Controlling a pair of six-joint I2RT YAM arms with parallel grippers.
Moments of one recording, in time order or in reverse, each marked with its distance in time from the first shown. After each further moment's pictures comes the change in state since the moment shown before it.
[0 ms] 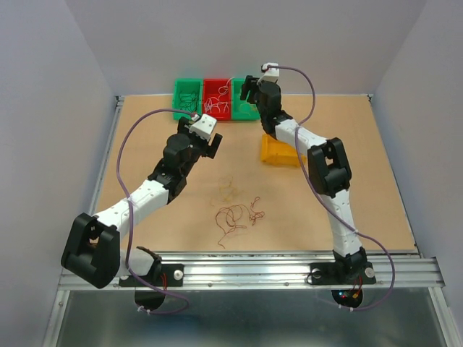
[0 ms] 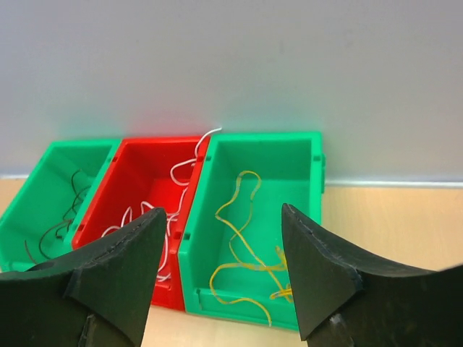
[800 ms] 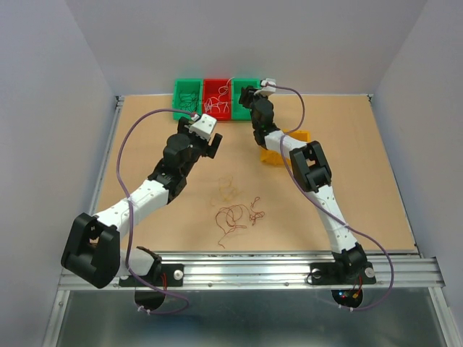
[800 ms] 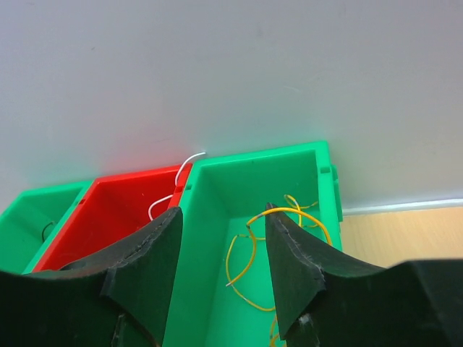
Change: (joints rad) left arm 0.000 0.000 0.000 0.001 -0.001 -0.003; right arm 0.001 0.353 0.219 0.337 0.094 0.027
